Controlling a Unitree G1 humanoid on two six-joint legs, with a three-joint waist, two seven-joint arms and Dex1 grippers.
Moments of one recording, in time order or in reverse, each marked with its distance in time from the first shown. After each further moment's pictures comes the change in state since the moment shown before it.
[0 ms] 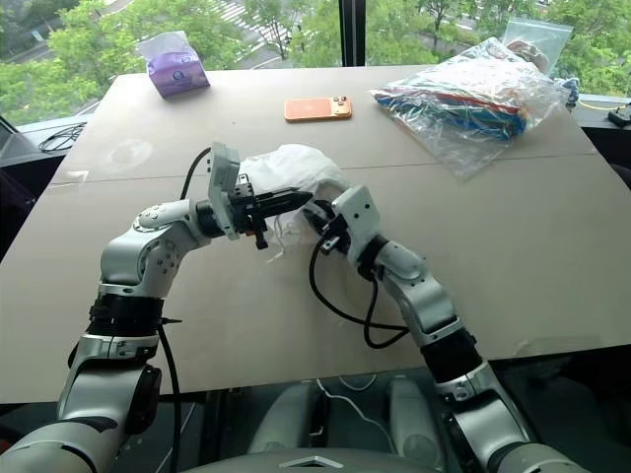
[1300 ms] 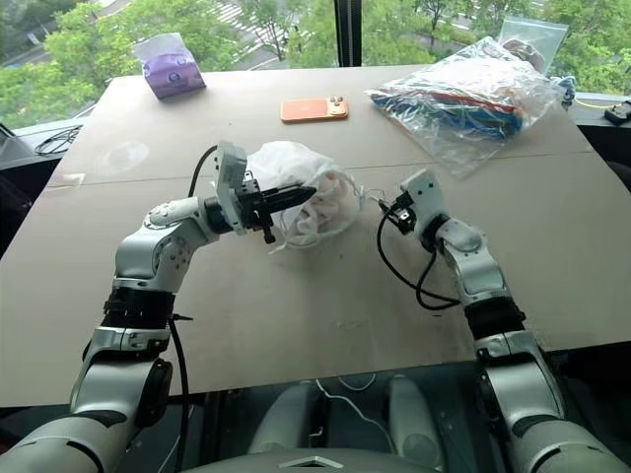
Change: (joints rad) left arm -0.039 -0.046 -0.001 0.088 0.052 -0.064 0.014; right arm -0.167 -0.189 -0.236 0.380 -0.044 -0.010 0.105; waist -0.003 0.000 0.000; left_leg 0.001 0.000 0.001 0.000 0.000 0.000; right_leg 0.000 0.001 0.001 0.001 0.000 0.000
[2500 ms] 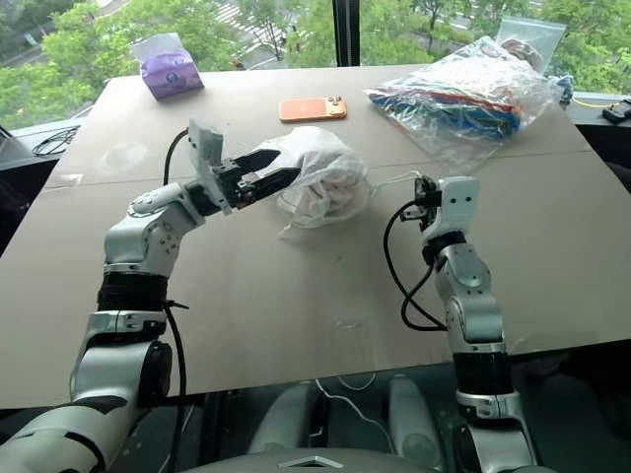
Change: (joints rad) left arm -0.013 0.062 0.101 0.053 -0.023 0.022 0.055; right arm 0.325 0.176 -0.092 -0.554 0.027 0.053 -0.384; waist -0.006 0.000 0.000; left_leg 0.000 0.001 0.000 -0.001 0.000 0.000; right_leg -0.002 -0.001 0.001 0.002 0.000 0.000
